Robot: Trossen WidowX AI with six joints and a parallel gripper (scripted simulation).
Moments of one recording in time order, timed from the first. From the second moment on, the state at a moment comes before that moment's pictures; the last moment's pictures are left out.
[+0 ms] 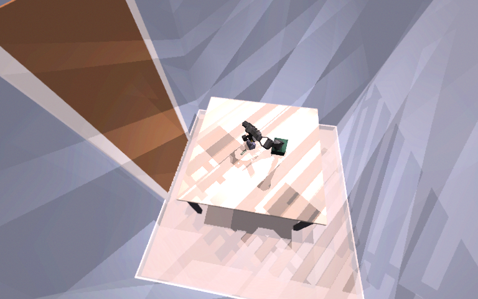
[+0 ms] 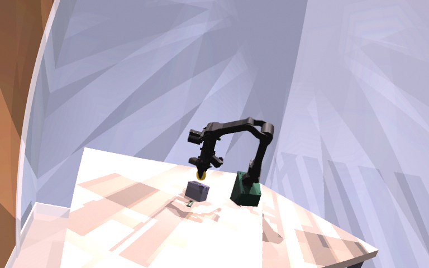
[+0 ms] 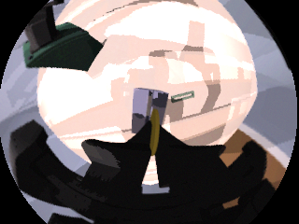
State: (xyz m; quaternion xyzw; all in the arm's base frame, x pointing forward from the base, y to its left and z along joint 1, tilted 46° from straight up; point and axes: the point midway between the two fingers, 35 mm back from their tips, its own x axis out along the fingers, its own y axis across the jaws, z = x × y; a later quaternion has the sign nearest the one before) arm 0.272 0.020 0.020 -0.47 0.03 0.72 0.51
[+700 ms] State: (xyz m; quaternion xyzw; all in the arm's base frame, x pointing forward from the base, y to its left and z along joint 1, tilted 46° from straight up) arm 0.270 0.018 0.017 -0.47 0.03 0.72 0.51
